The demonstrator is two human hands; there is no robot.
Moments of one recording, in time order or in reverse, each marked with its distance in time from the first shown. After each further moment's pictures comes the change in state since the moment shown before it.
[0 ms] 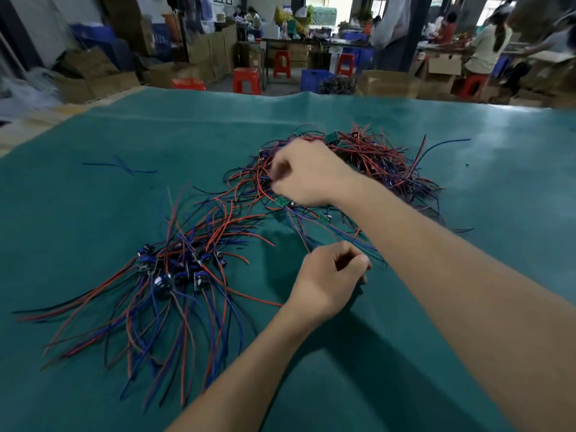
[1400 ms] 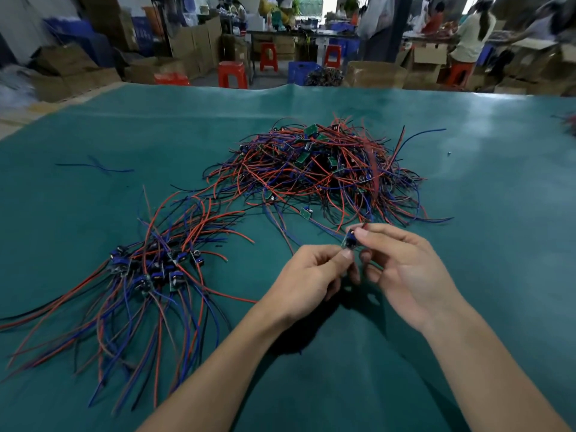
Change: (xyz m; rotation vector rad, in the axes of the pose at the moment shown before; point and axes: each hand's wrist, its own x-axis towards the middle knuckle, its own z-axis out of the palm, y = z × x) left_hand -0.010 0.015 -0.005 -0.124 -0.209 0.027; right_hand -0.147 0.106 0.058 1.514 0.273 0.342
